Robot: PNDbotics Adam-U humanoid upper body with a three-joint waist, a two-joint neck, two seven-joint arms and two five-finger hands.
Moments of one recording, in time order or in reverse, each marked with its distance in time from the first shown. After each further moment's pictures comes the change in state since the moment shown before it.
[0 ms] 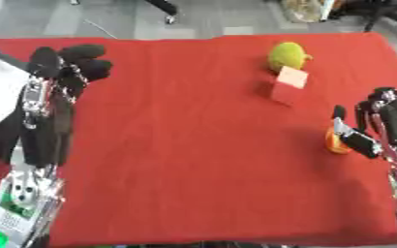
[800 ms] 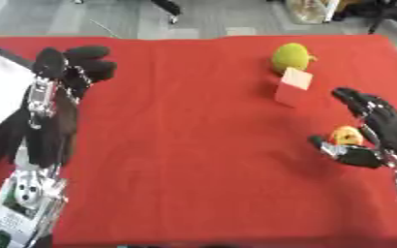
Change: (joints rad) left arm 0.003 0.000 0.000 0.000 0.000 0.000 -0.001; right arm 0.020 -0.015 0.002 0.014 0.064 -0.130 0.443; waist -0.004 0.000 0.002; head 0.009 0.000
